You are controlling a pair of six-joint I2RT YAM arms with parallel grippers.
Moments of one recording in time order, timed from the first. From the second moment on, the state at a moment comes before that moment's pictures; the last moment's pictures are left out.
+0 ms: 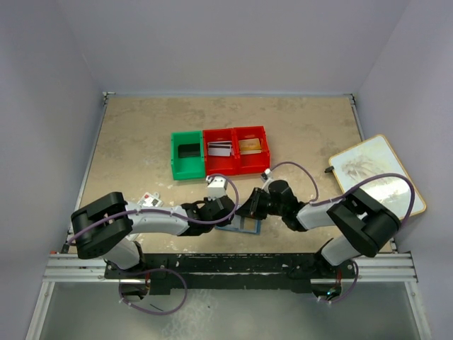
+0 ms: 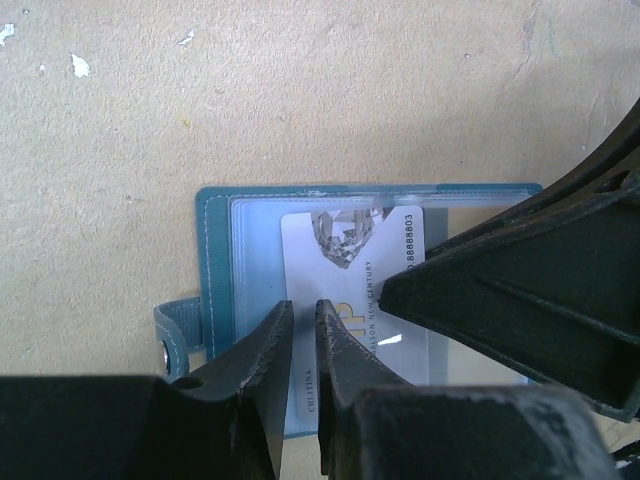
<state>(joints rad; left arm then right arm) -1.15 1.52 0.66 -0.02 -0.49 -0.94 0.69 1.51 0.32 0.60 -0.33 1.01</state>
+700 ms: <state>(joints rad) -1.15 1.52 0.66 -0.02 -0.49 -0.94 0.69 1.43 0.27 0.58 -0.33 1.00</state>
